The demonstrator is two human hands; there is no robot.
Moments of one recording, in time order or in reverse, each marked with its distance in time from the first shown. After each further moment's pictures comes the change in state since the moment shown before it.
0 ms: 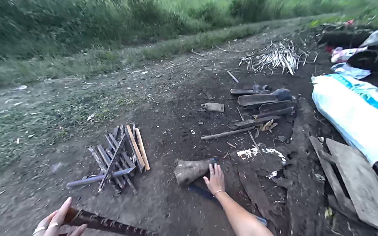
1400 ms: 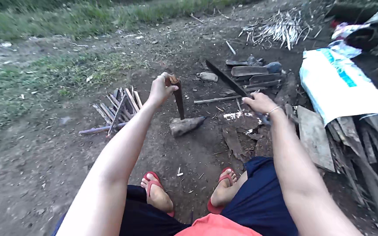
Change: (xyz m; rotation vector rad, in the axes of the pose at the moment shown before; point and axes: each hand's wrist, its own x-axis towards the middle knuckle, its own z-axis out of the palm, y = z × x) left_hand 0.145 0.236 0.056 -0.381 0.033 0.471; right_hand -0.098 0.027 -0.367 0.105 0.008 0.003
